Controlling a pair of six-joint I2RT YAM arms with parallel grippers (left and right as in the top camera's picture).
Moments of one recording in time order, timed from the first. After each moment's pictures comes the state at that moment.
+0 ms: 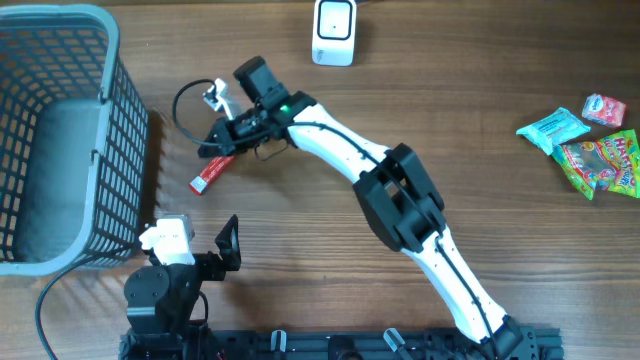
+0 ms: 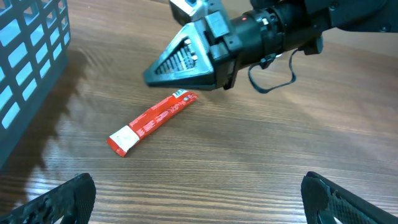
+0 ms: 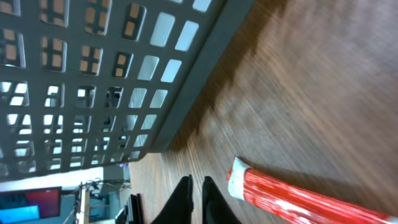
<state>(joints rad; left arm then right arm) 0.02 0.02 0.24 -0.62 0.15 -0.20 0.75 2.58 2.12 -0.37 -0.93 0.47</state>
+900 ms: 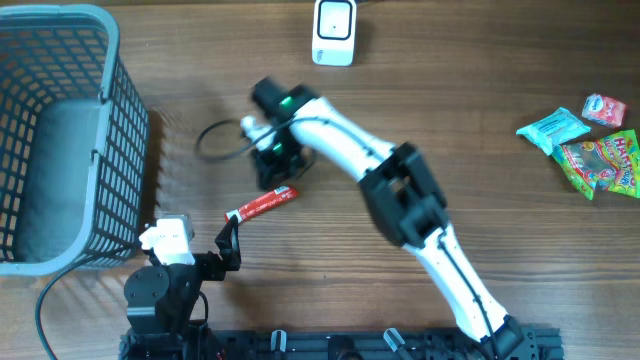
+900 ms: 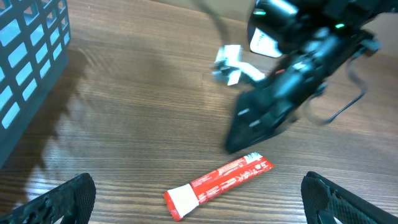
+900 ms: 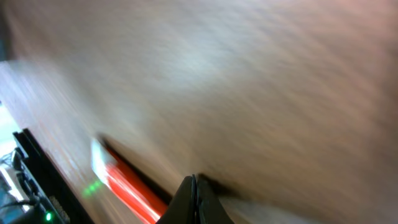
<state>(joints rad) 0.02 0.02 0.24 -0.63 0.15 -0.20 0.67 2.59 2.17 -1.16 -0.61 0.08</state>
